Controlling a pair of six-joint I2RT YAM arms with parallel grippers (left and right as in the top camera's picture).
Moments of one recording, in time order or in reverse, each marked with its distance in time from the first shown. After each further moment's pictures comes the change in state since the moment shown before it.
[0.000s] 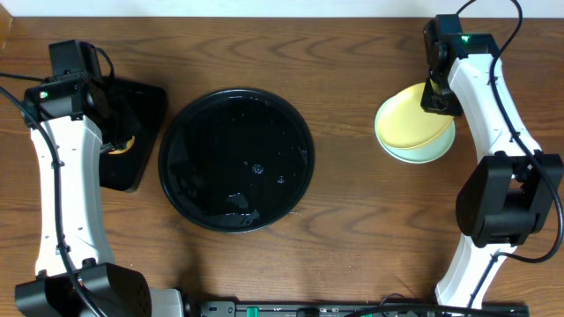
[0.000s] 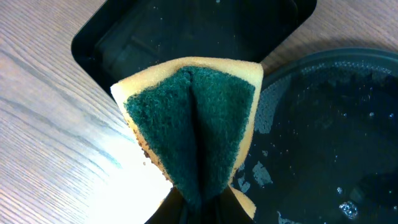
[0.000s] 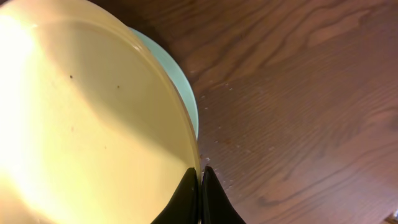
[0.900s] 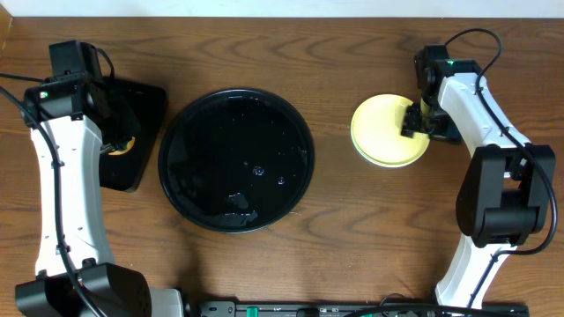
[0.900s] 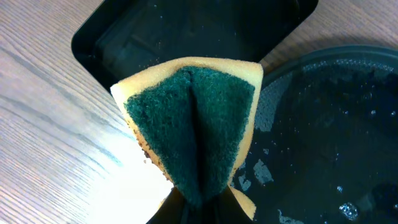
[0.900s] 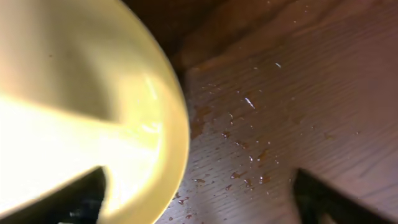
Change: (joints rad) left arm 0.000 0.000 0.000 -0.007 0.000 0.000; right arm 0.000 0.000 -0.239 0.136 -0.168 0.008
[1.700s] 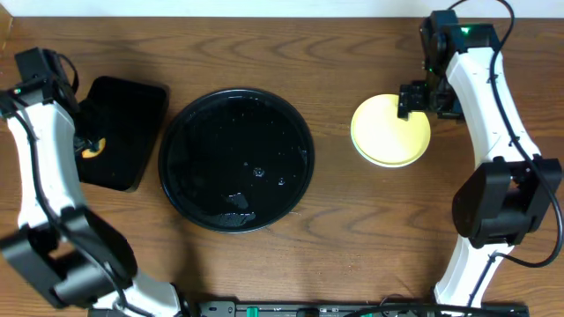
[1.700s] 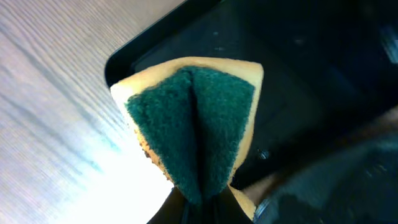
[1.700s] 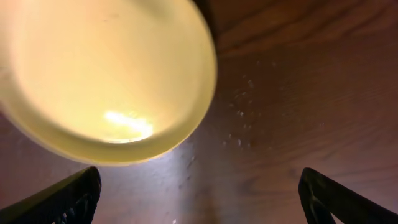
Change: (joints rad) left arm 0.196 0.213 0.000 0.166 -0.011 0.004; right arm 0.051 0.000 0.357 -0.345 -0.084 -0.124
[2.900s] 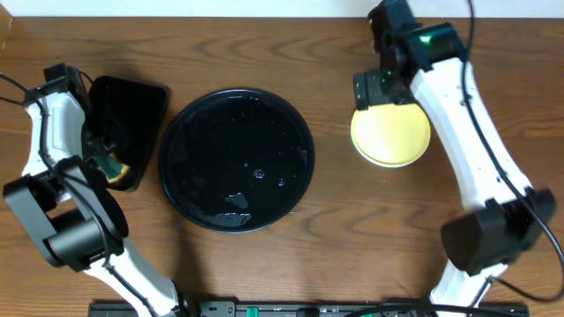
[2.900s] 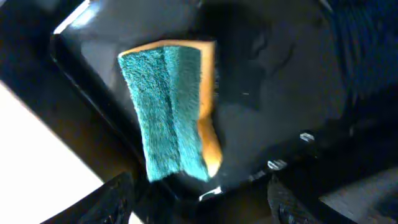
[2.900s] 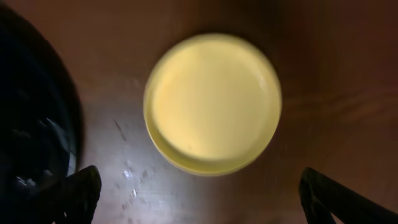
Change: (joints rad) left arm -0.006 0.181 0.005 -0.002 0.066 0.011; right arm 0.213 -0.159 0.039 0.142 0.011 -0.032
